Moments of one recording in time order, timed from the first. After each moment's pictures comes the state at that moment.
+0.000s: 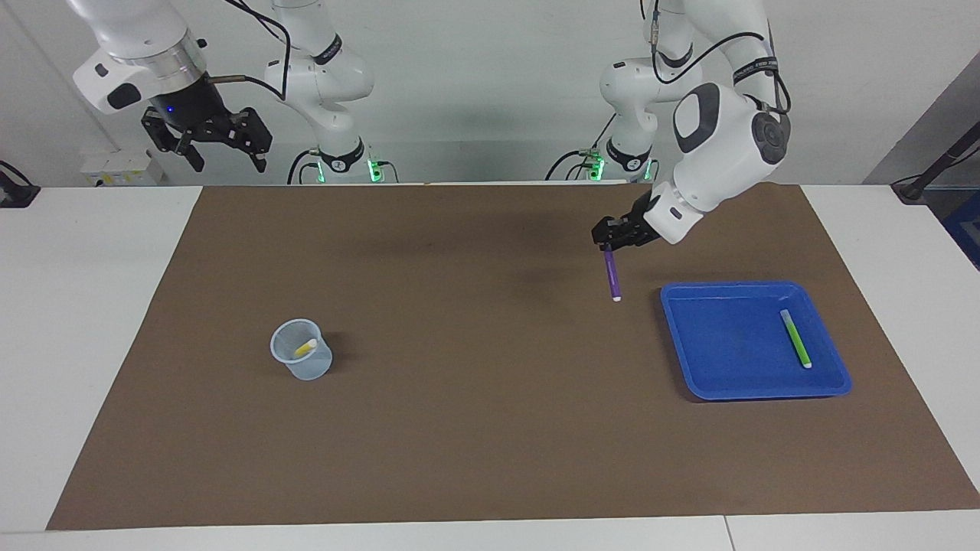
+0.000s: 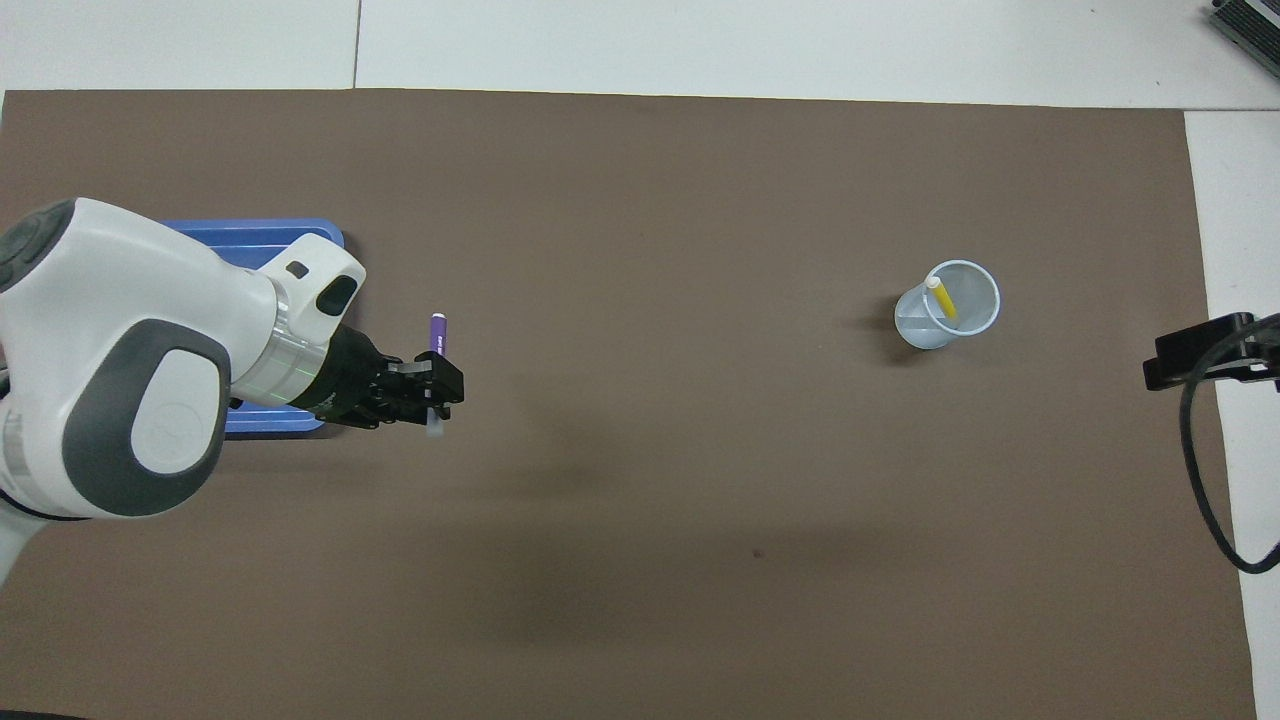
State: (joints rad) left arm 0.01 0.00 -0.31 -1.96 -0.50 1.84 -0.26; right arm 0.10 -0.02 -0.10 -1.44 -0.01 1.33 0.04
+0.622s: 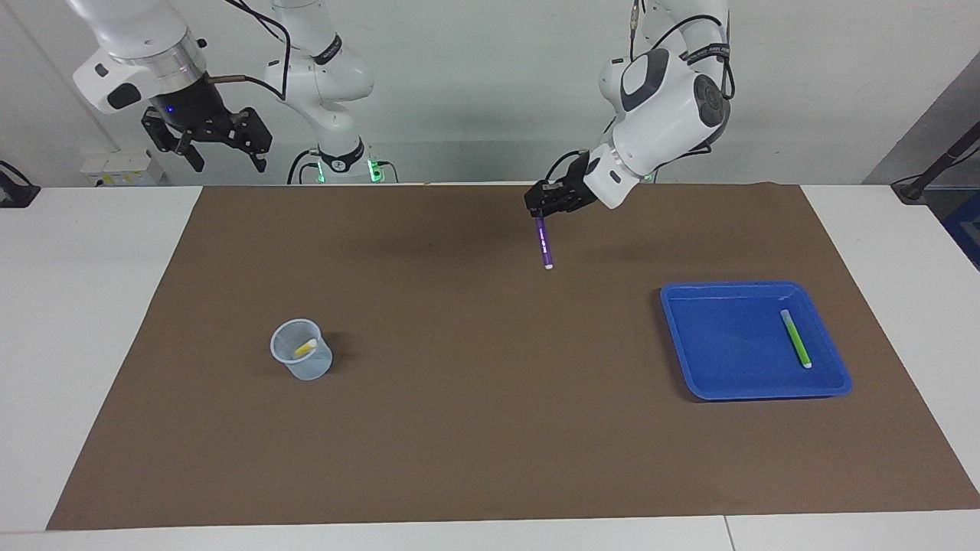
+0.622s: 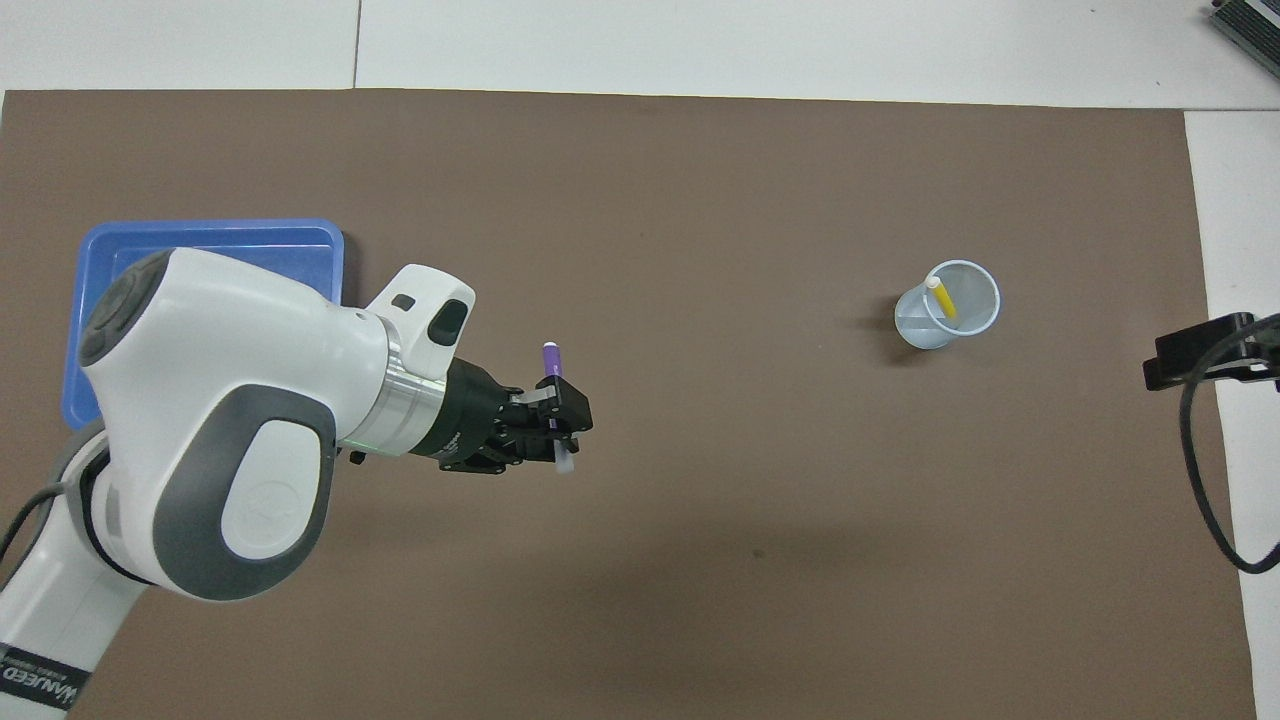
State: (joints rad) left arm -0.16 -0.05 -0.31 -1.96 -0.70 1.91 -0.48; right arm 0.10 -0.02 -0.10 -1.44 -0.01 1.33 0.04
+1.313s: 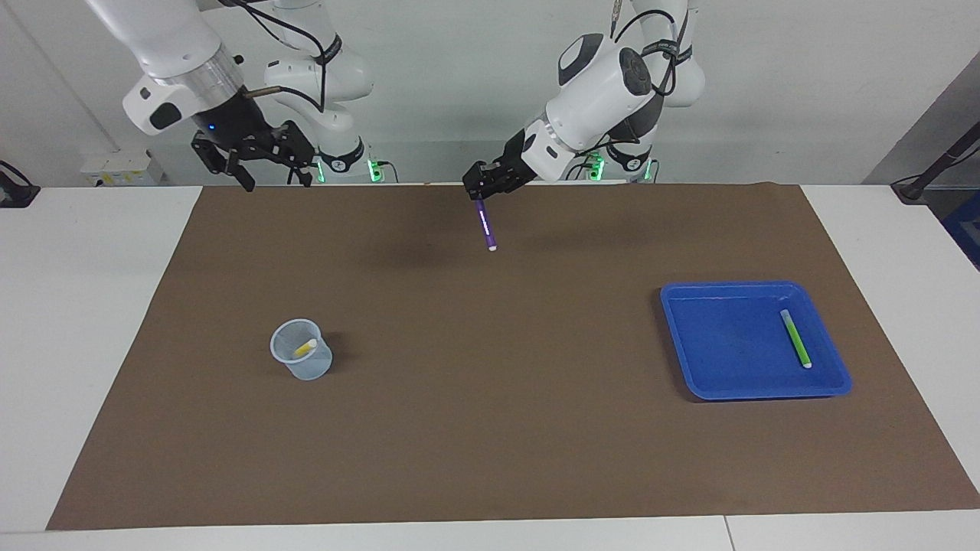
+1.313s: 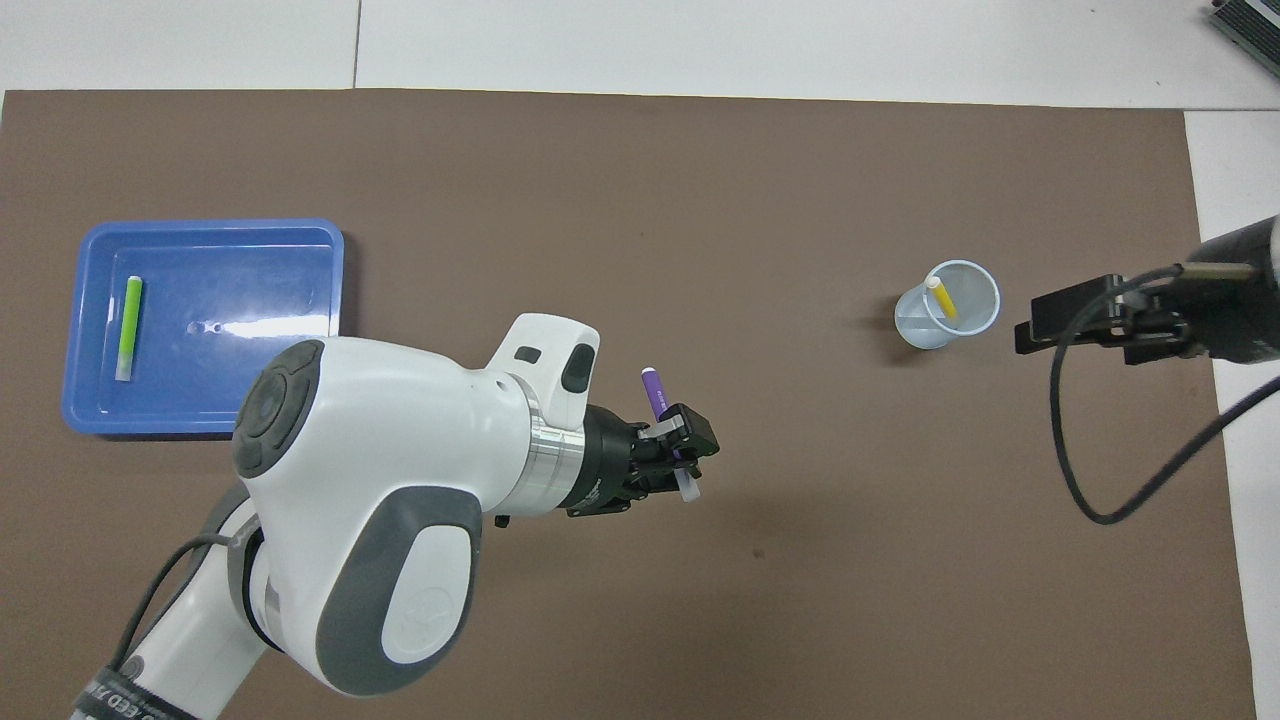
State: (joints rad) left arm -0.36 -0.05 -0.31 -1.97 -0.77 2.13 -0.71; right arm 0.16 0.02 -0.08 -1.49 0.20 1.46 0.16
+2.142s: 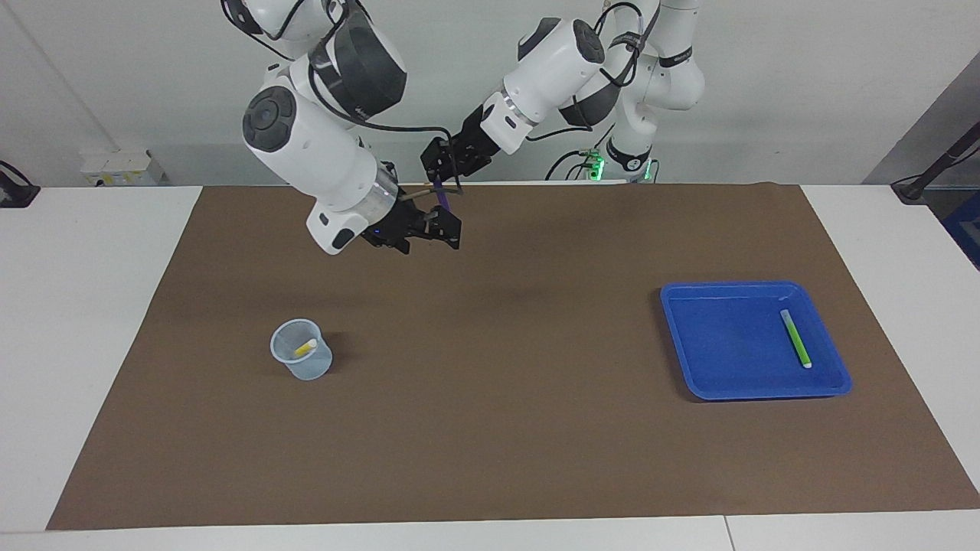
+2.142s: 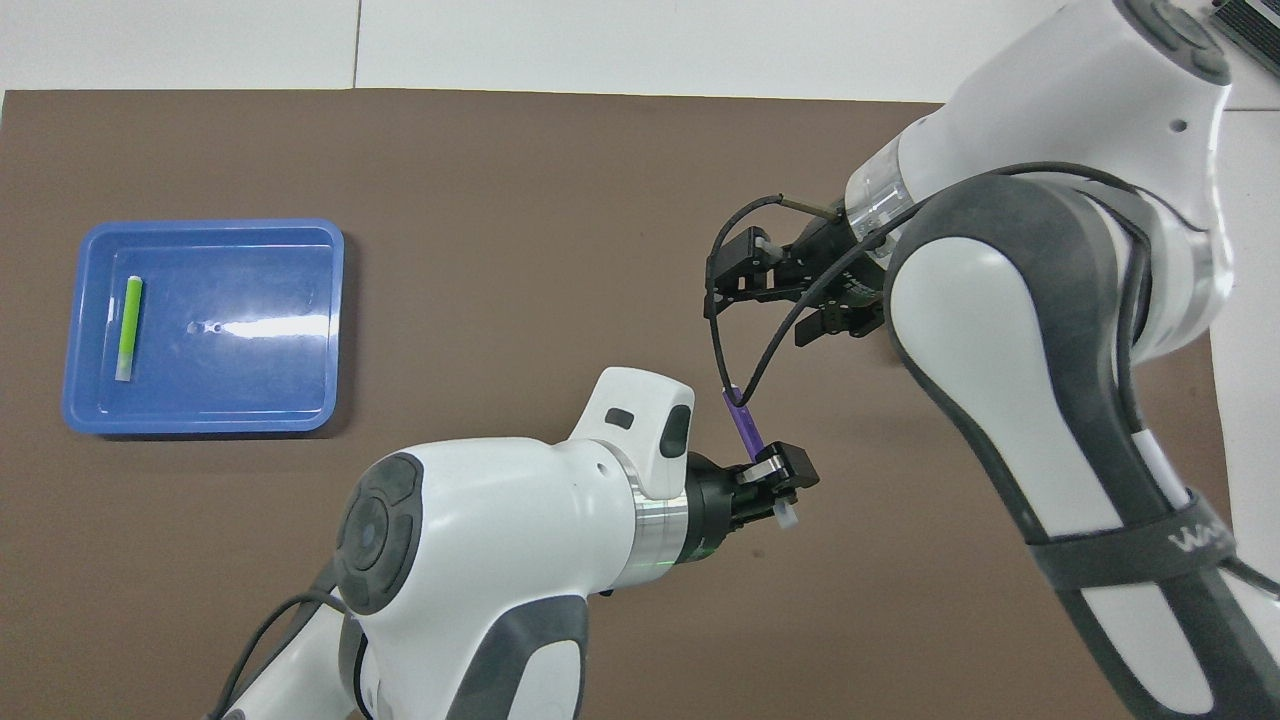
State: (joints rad) left arm -0.52 -0.05 -0.31 -1.97 -0.79 2.37 -0.81; right arm 0.30 0.33 0.01 -1.36 0.47 1.59 0.43
